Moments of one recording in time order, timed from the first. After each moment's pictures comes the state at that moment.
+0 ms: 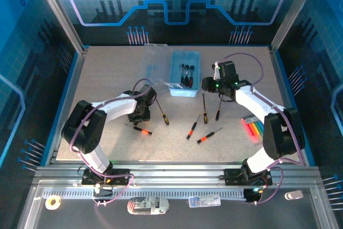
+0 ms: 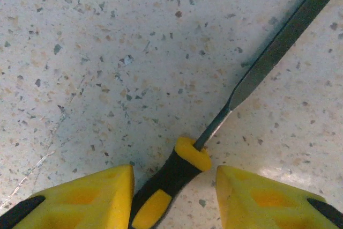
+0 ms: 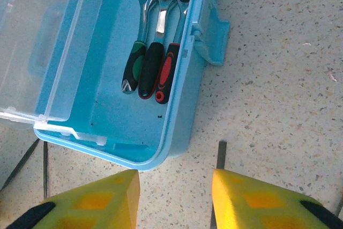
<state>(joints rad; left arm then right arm) -0.46 1.69 0.96 -0.70 -0.21 -0.63 0.28 1.57 1.06 -0.29 -0.17 0.36</state>
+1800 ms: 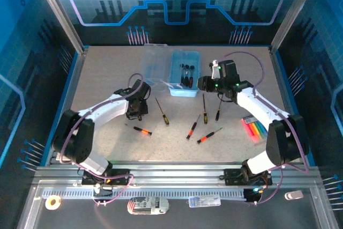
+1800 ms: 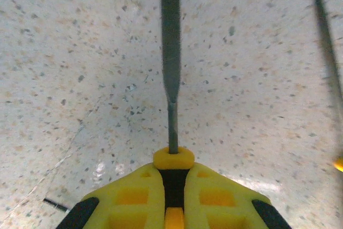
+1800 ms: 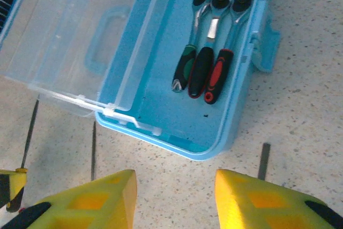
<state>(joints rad) -0.41 1.53 0.95 -0.68 -0.16 -0.61 0.31 1.49 1.06 -0.29 -0.27 0.36</state>
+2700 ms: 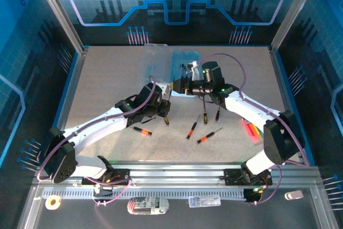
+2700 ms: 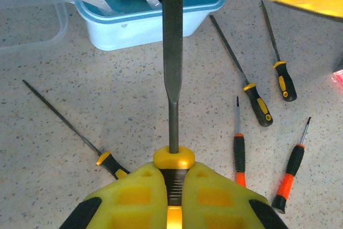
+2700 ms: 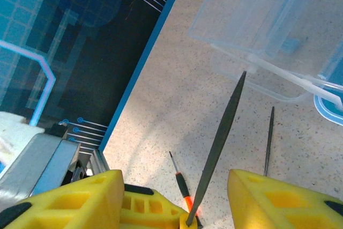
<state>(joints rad) -0.70 1.34 0.93 -0.35 0.00 -0.45 0.51 1.54 1.06 0.00 -0.61 0.64</state>
